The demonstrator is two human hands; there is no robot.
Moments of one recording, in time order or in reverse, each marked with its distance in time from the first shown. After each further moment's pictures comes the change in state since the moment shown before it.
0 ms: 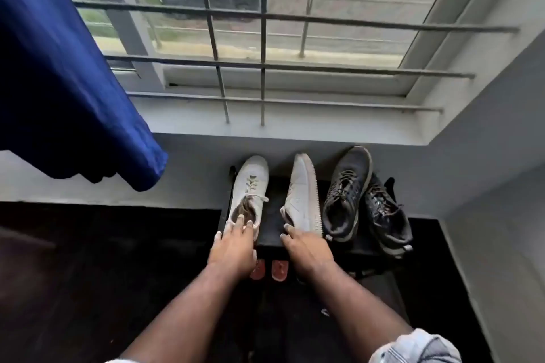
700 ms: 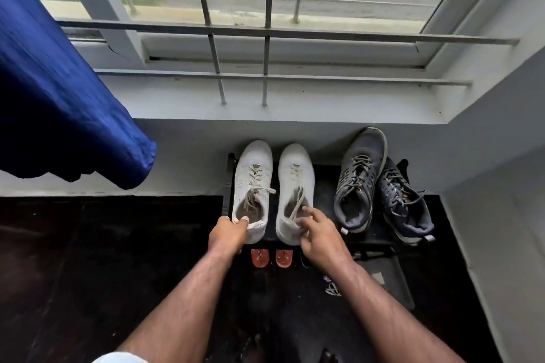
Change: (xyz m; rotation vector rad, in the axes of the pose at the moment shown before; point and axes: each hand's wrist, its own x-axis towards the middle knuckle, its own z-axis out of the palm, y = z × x) left_hand 0.082 -0.047 0.030 -0.955 -0.026 -0.579; right_hand 0.034 0.012 0.033 0.577 0.292 0.195
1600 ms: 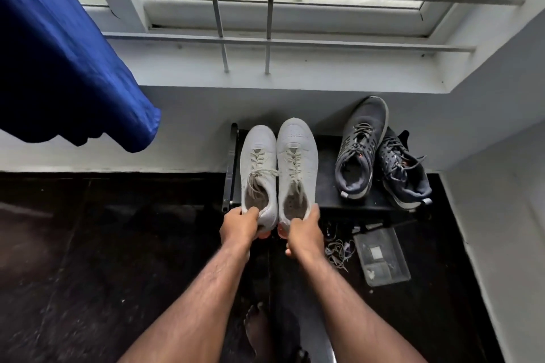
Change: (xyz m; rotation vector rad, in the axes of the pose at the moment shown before) left_hand -0.055 -0.052 0.026 -0.521 -0.026 -0.056; right_hand -0.052 -0.048 0.058 0.529 0.047 0.836
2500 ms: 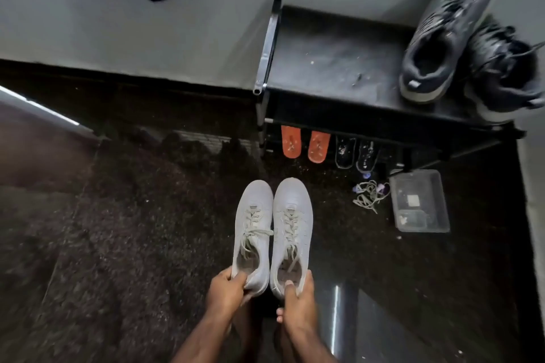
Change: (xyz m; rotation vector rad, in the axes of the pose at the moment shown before) left_hand -0.069 -0.353 -0.113 -0.043 0.086 -0.340; right_hand -0.092 0.353 0.102 -0.002 -0.213 0.148
